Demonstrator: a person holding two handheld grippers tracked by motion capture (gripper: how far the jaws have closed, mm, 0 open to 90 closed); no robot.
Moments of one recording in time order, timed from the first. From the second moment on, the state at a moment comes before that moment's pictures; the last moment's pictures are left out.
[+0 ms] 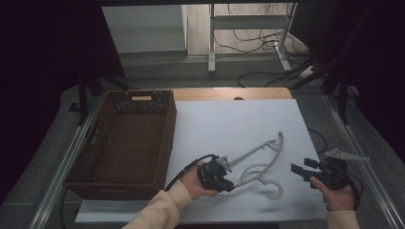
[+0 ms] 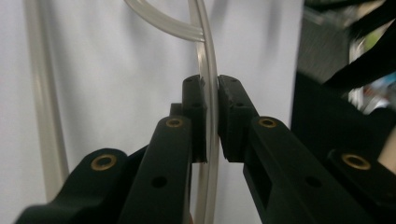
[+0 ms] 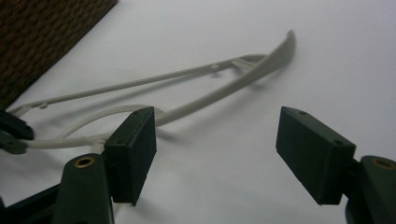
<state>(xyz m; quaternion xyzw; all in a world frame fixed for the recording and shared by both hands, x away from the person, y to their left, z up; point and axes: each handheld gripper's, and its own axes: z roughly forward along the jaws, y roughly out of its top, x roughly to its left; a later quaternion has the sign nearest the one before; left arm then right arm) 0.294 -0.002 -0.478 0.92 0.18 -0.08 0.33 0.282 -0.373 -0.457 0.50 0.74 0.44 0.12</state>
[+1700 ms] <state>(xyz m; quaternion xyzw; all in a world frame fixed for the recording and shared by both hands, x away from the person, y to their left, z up) 0.295 0.128 -0.334 0.80 0.26 0.02 0.53 0.282 -0.383 -0.459 0.53 0.71 0.44 0.13</state>
